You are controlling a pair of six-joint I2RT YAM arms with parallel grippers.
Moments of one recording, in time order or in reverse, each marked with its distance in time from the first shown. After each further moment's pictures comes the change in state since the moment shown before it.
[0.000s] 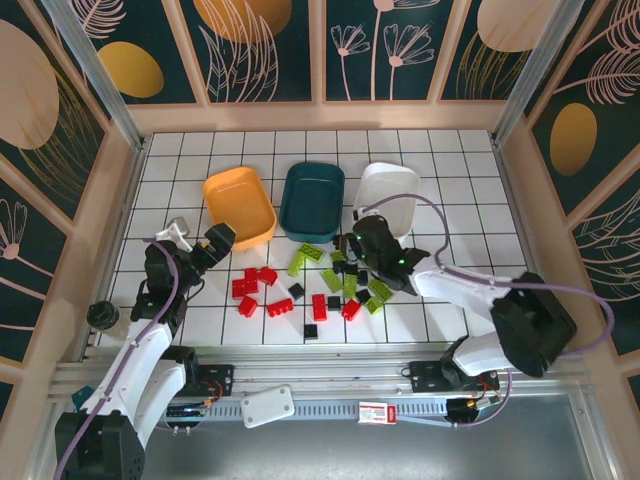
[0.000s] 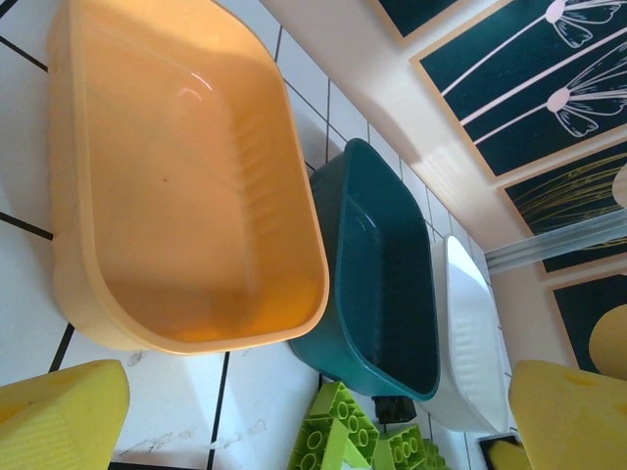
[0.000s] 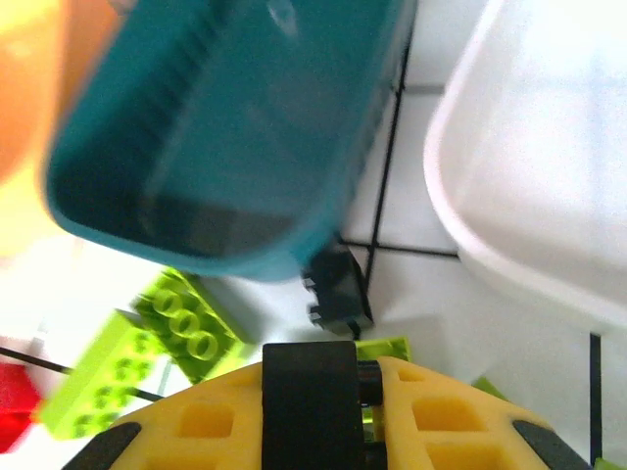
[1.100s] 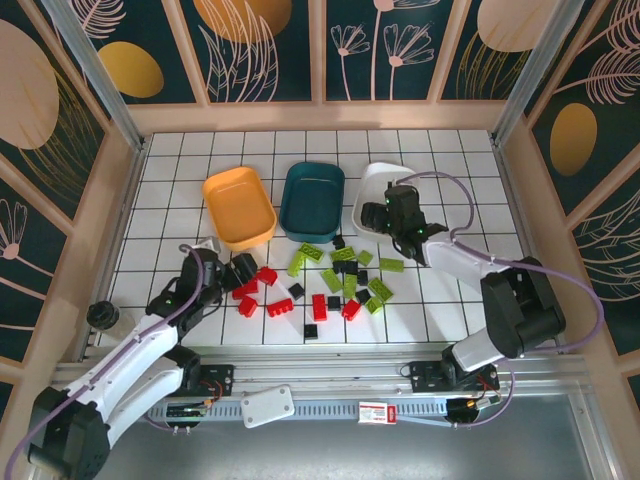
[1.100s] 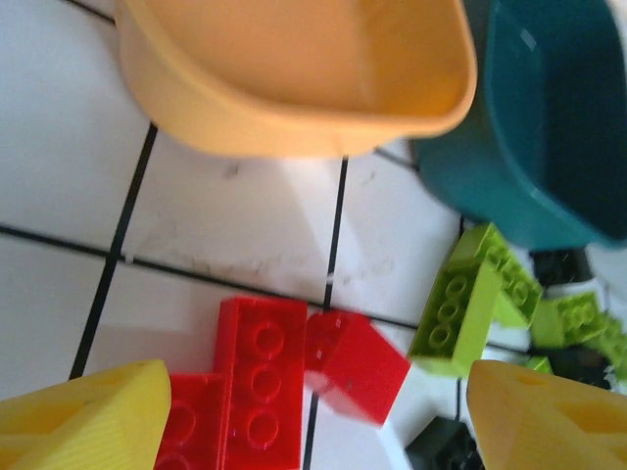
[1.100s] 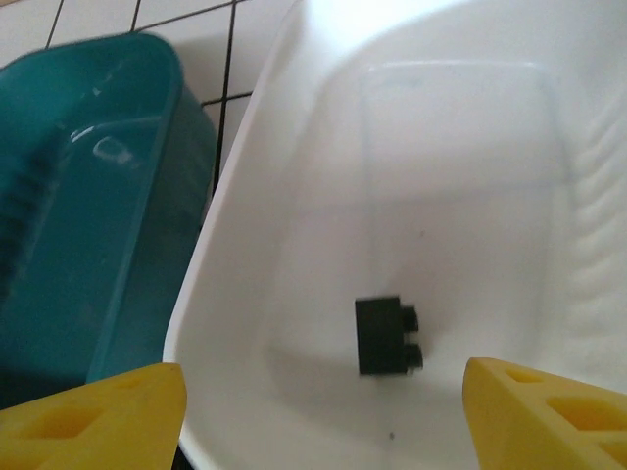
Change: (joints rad) left arm -0.397 0.052 0.019 -0.329 -0.367 0.046; right arm -0.279 0.108 0.075 0.001 -0.050 -0.047
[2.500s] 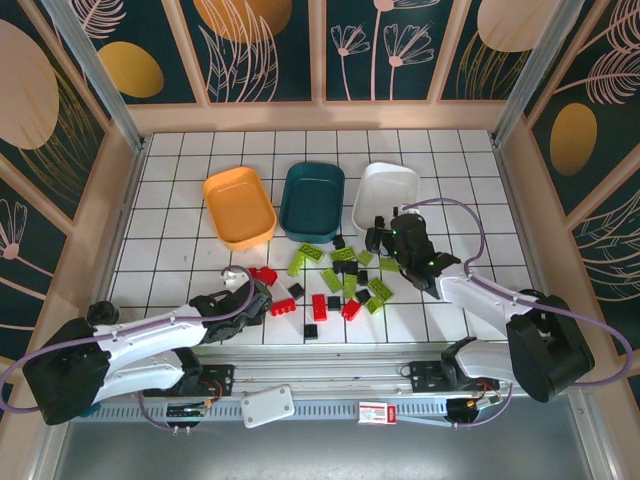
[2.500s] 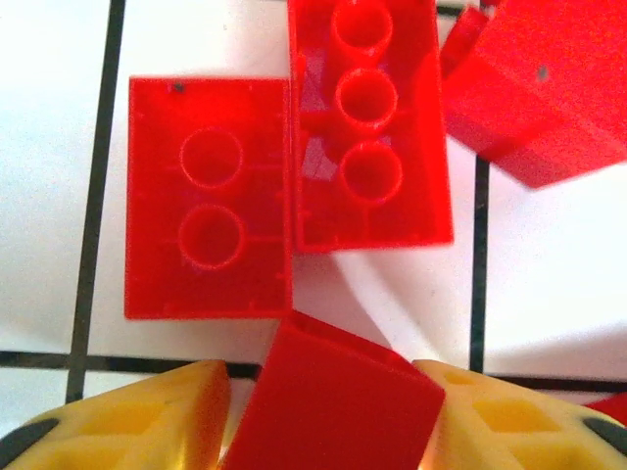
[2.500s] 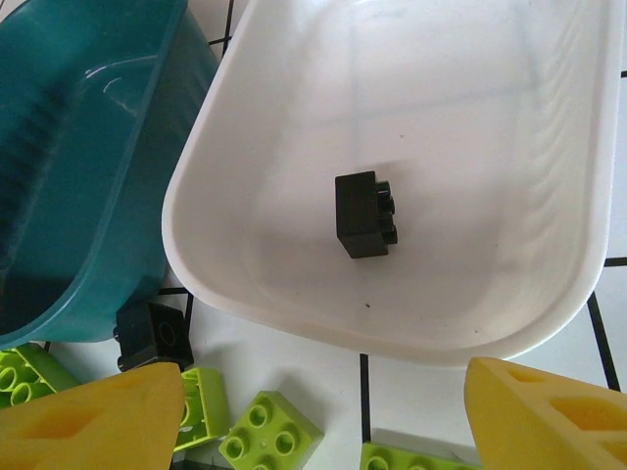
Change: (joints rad) left arm -0.428 0.291 0.015 -0.176 -0.335 -0.107; right arm 0.060 -0.225 -0.210 0.000 0.041 0.034
